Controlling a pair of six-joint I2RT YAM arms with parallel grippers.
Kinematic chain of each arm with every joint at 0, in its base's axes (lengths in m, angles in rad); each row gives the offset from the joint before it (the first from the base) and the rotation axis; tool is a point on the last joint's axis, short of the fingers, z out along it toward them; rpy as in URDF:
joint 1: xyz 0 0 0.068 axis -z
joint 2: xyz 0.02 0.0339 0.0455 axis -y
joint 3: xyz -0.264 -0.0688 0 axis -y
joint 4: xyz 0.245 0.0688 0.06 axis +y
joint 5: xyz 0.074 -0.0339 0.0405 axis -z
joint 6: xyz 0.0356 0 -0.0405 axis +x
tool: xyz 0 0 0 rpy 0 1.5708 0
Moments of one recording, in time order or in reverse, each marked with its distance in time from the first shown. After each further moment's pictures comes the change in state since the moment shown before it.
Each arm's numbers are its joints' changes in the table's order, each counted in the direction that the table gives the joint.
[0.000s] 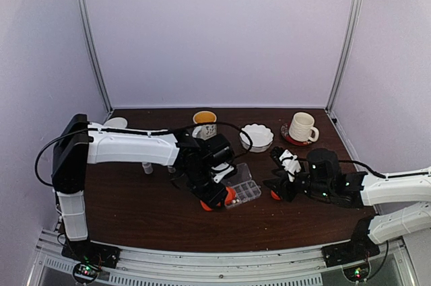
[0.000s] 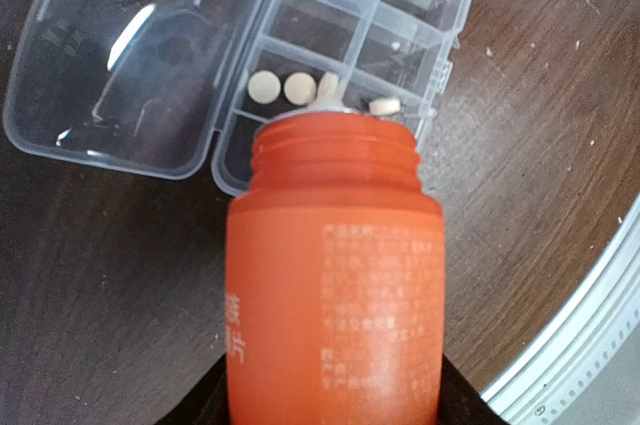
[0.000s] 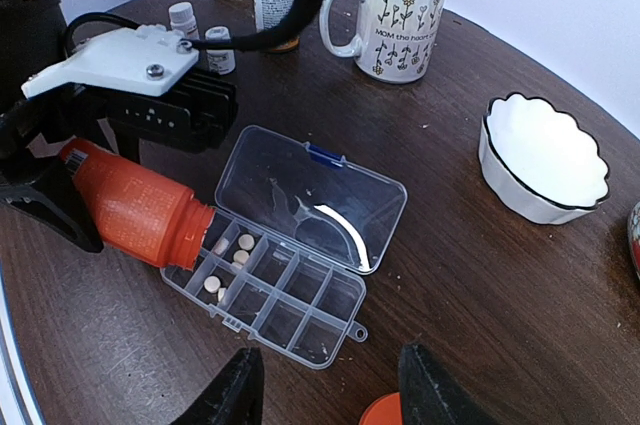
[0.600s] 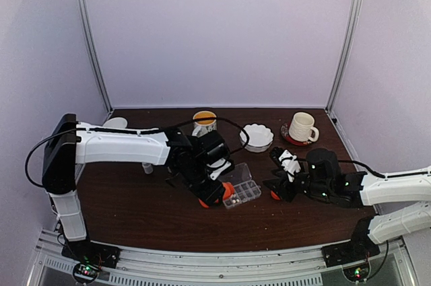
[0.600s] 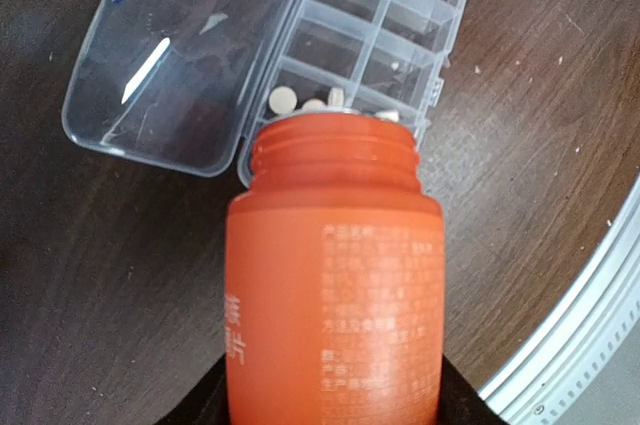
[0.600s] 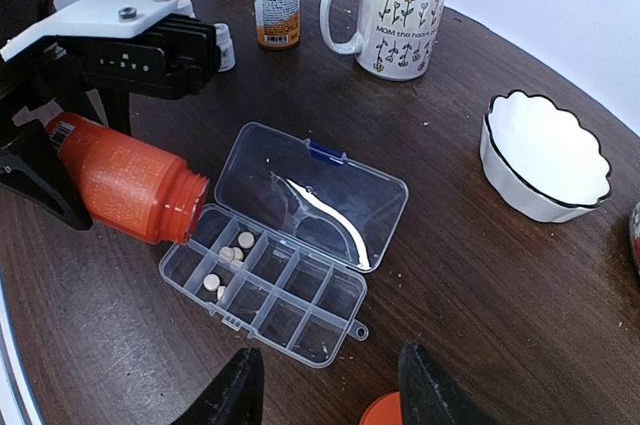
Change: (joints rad) left arm 0.000 0.058 -0.040 -0.031 -0.029 0.000; right arm 0.000 -0.006 0.001 0.000 0.000 0.000
